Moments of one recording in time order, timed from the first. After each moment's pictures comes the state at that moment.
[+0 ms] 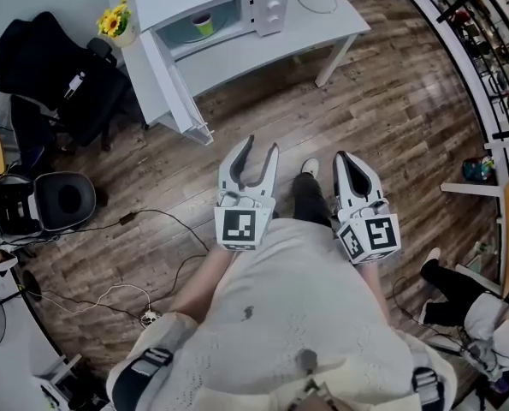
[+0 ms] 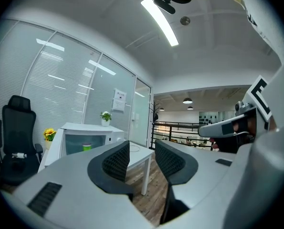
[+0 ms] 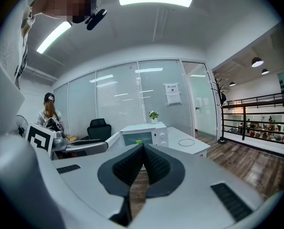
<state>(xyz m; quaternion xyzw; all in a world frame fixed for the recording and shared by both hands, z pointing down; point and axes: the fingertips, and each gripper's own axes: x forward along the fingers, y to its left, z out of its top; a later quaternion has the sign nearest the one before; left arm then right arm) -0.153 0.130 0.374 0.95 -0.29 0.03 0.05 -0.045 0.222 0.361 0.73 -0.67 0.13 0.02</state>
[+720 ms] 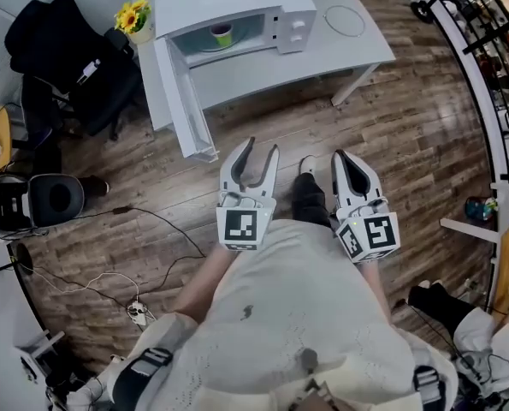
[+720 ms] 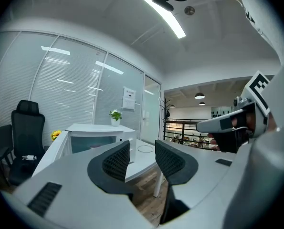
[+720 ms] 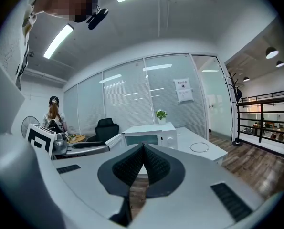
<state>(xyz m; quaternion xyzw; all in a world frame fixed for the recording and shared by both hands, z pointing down) -0.104 0.033 0.387 0.93 -0.36 0.04 0.04 0.012 0.104 0.369 0.68 -0.73 0.13 0.02</state>
